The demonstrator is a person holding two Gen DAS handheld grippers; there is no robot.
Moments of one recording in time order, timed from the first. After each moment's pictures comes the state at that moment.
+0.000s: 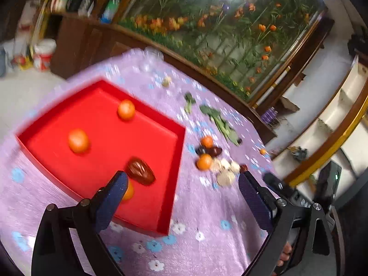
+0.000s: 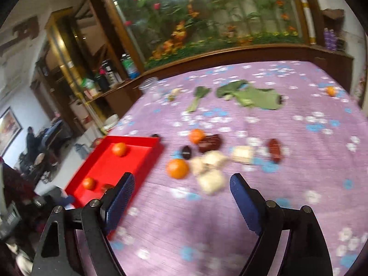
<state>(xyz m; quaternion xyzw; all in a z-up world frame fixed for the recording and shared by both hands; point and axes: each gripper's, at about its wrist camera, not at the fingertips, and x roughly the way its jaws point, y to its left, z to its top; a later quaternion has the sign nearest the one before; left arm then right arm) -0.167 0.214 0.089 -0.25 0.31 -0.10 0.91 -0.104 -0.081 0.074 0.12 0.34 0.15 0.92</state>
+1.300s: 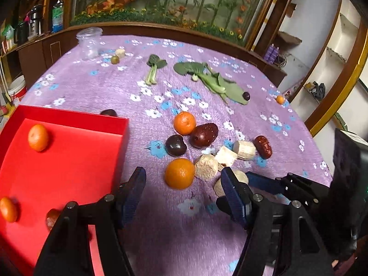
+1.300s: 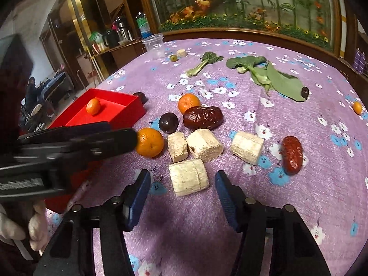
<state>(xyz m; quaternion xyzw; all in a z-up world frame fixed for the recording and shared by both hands) -0.029 0.081 0.038 -0.07 0.43 -0.15 0.89 -0.037 -0.055 0.007 0.00 0.42 0.22 0.88</state>
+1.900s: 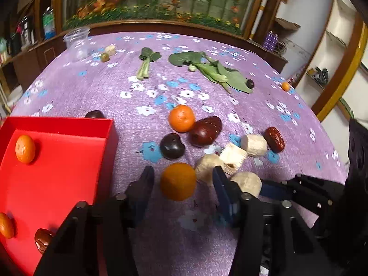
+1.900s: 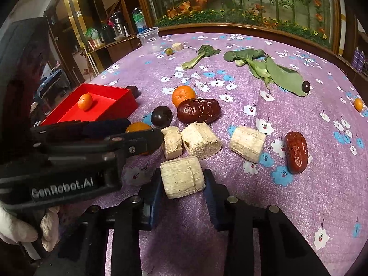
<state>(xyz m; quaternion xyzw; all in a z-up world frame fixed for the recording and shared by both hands) -0.017 0.061 0.023 -0.02 0.44 -0.16 0.89 -0.031 -0.052 -0.001 0.00 0.43 0.20 0.88</state>
